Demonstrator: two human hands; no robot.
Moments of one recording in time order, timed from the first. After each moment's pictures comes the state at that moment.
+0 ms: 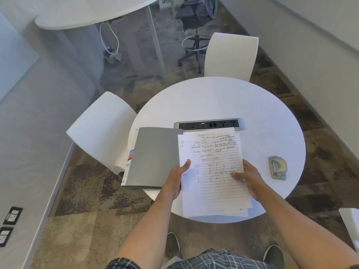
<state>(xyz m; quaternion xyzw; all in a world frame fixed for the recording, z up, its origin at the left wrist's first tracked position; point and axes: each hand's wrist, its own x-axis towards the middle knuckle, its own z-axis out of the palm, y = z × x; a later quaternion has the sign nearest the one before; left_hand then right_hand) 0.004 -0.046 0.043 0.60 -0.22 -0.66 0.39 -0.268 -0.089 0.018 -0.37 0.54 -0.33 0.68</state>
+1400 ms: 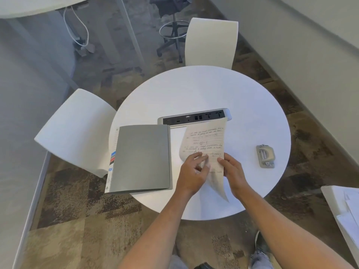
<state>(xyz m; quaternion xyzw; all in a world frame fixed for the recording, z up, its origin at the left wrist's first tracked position) -0.070 -0.059 0.039 0.62 -0.55 -0.44 0.34 -0.231 -0.072 0.027 -0.37 0.52 -0.44 0.63</state>
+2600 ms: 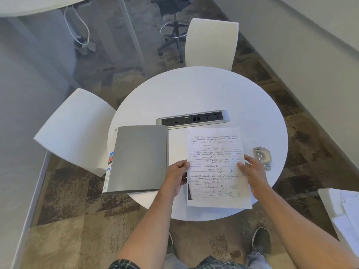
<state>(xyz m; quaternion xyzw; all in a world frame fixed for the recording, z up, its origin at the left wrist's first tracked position) -0.034 -0.075 0.001 0.62 -0.18 -0.65 0.39 -0.311 -0.087 -0.001 -0.29 0.61 -0.43 0.60</state>
